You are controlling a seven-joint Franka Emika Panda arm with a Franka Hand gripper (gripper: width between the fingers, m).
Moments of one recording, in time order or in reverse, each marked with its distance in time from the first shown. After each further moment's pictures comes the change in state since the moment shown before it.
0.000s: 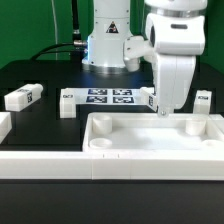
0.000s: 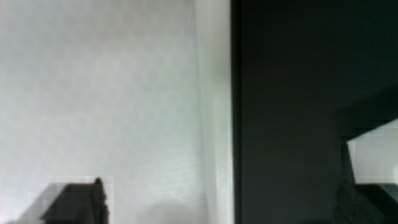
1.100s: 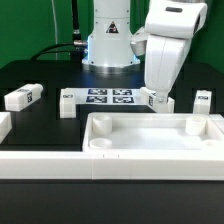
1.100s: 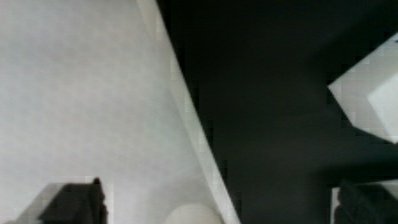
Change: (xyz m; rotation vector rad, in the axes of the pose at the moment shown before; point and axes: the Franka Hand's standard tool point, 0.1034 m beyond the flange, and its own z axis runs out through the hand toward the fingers) arm 0.015 -0.011 -0.011 -0.024 0.001 0.420
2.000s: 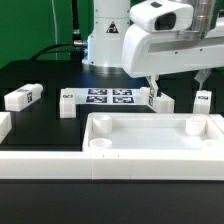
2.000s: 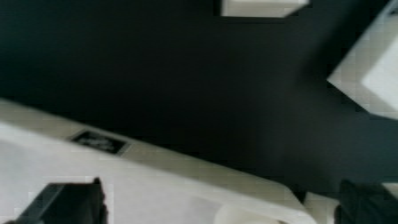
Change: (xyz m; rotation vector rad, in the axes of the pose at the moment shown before) arm 0.012 -0.020 0.004 0.043 -0.008 0.872
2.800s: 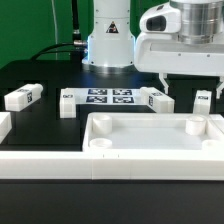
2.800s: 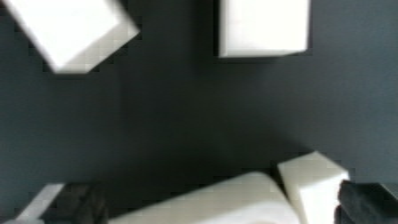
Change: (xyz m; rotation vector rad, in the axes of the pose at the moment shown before) arm 0.000 -0.031 0.011 0.161 0.036 0.595
